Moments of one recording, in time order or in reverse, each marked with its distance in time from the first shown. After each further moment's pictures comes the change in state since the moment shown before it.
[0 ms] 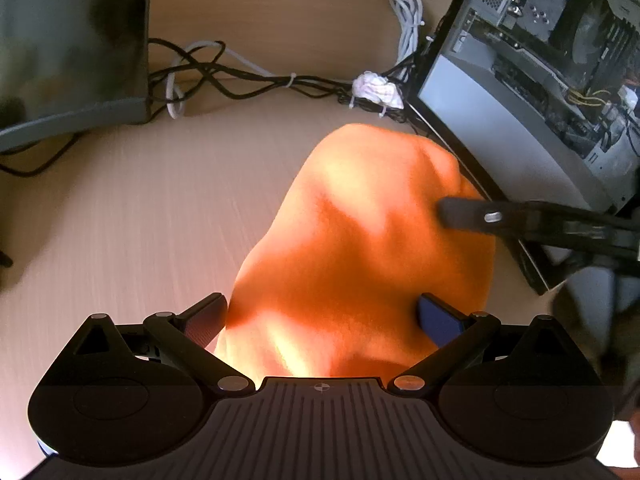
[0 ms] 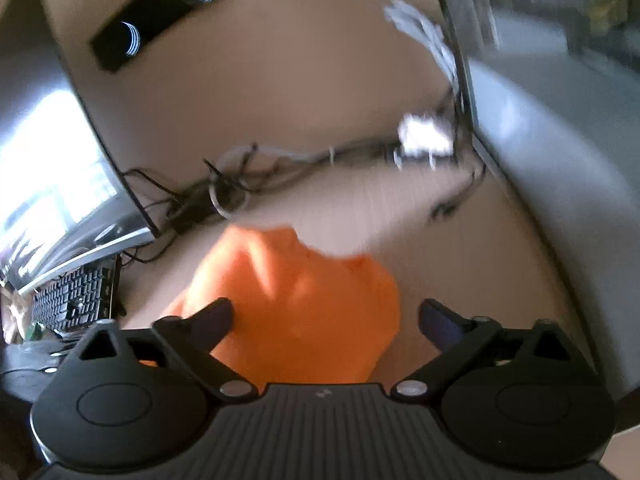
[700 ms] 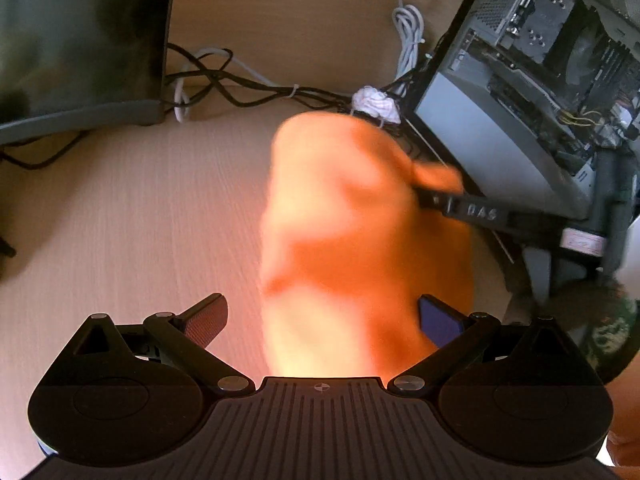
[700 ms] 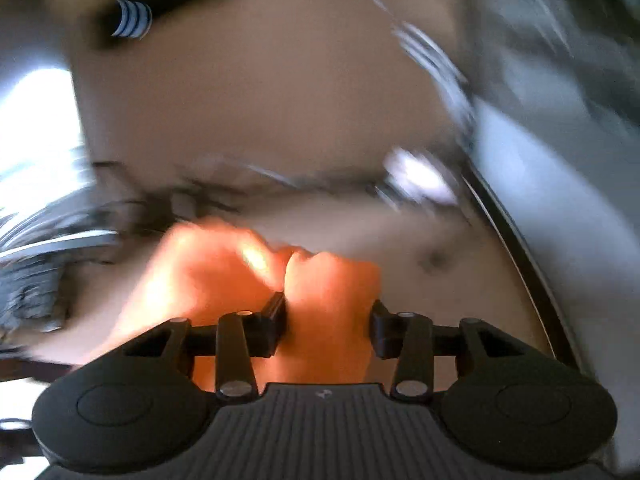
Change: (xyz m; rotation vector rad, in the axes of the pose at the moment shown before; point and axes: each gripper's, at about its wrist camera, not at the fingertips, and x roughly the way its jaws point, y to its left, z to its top) left arm -0.014 0.010 0.005 -0.030 -0.028 -0.028; right arm 0.033 0.002 0.002 -0.146 -0.075 -0.199
